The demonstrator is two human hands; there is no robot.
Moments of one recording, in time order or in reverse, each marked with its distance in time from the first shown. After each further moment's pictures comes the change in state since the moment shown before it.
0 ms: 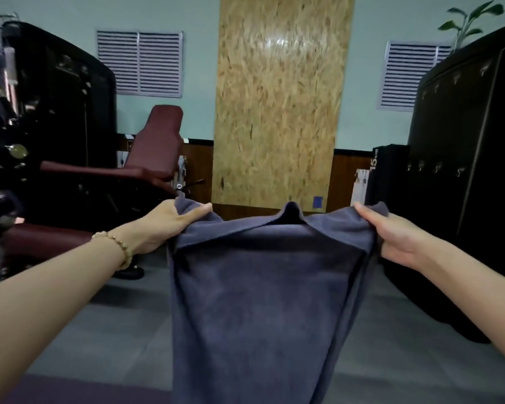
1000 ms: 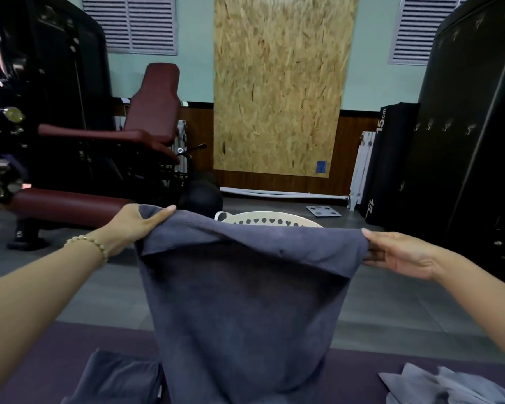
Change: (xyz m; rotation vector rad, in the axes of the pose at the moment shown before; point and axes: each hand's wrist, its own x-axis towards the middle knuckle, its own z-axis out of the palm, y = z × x) left_hand -0.053 -0.081 -0.016 0.123 0.183 -0.159; right_hand -0.021 0.096 -0.062 -0.117 -0.246 0.234
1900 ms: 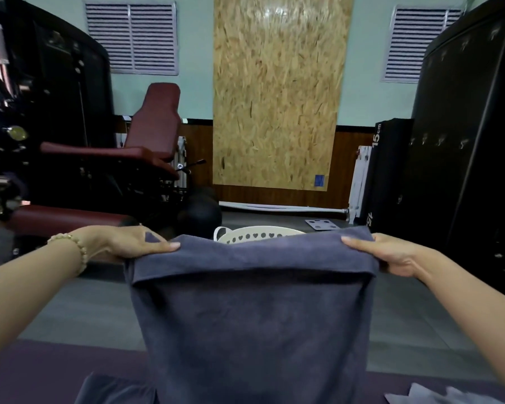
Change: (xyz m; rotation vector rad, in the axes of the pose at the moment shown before) left_hand -0.005 0.030 -0.027 0.270 -0.667 -0.198; right_hand 0.006 -0.025 0.022 -0.231 0.022 0.000
